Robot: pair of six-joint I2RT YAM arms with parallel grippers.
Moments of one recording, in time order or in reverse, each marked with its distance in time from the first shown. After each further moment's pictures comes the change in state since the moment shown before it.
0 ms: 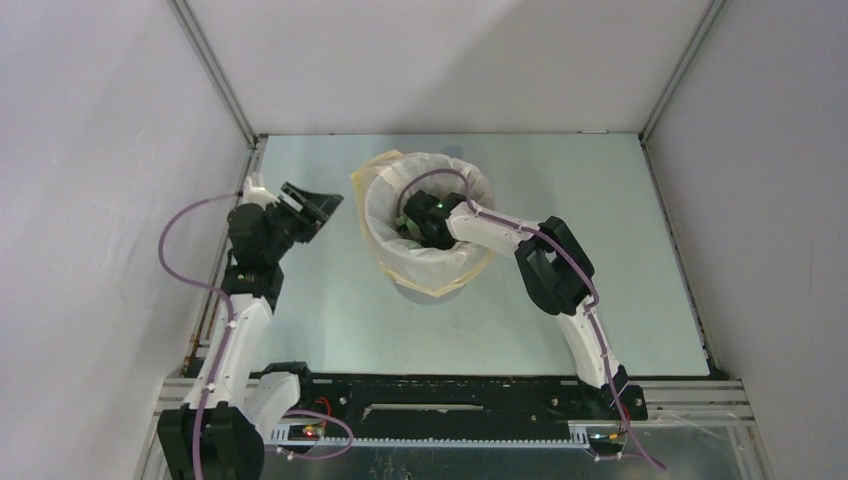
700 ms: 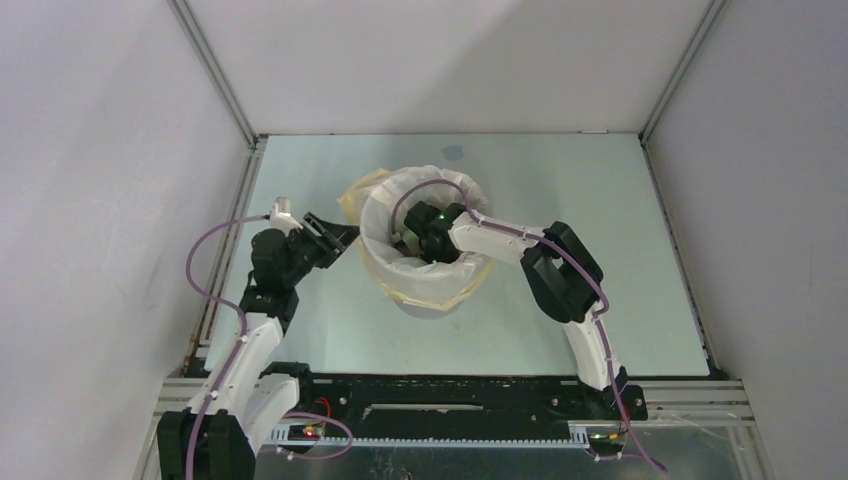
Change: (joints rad) left arm -0.098 -0.047 -0.174 0.116 0.018 -0.028; right arm 0.044 -0.087 -0.126 0.034 -0.067 -0.116
